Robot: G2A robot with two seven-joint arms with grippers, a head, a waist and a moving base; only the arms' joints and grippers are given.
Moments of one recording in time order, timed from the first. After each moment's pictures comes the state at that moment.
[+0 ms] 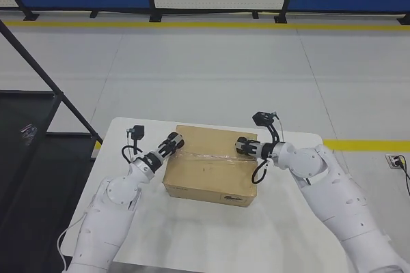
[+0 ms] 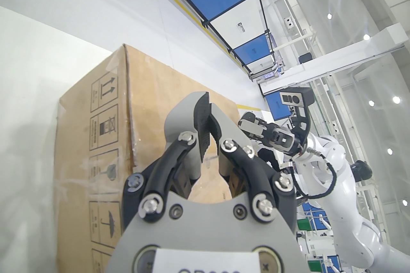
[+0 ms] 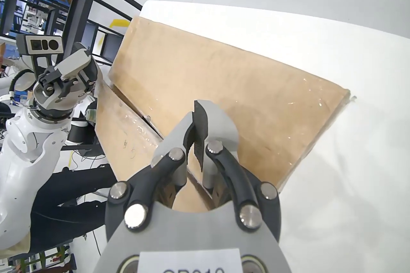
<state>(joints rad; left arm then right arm) 0.76 -1.33 -1.31 -1.10 0.23 -0.35 -0.44 -0.48 -1.24 0.99 -1.04 -0.34 -0.21 0.74</state>
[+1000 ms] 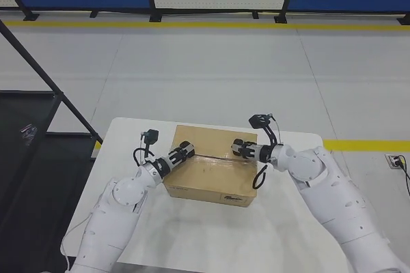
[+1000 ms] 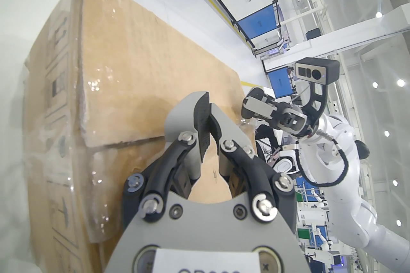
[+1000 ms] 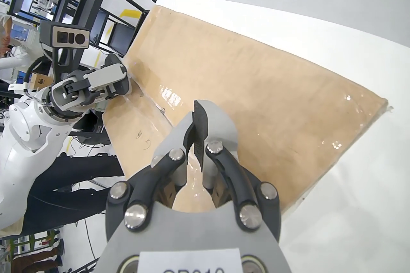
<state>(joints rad) 0.77 -1.33 -1.24 -1.13 0.22 -0.29 -0.53 -0.52 -1.23 1.01 -1.09 -0.37 -0.30 0.73</state>
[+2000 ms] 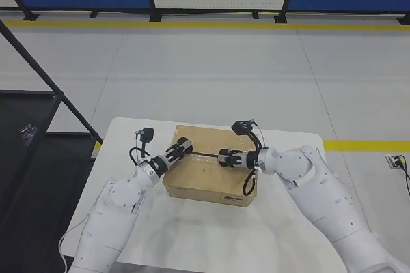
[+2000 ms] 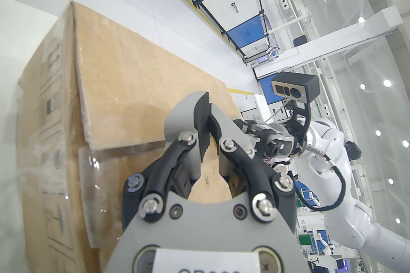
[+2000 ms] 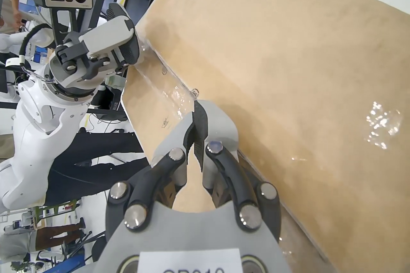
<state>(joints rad) 0.79 -1.32 -1.27 -1.17 0.18 -0.34 -0.50 -0.47 -1.27 0.93 -1.07 -0.27 -0.25 0.88</state>
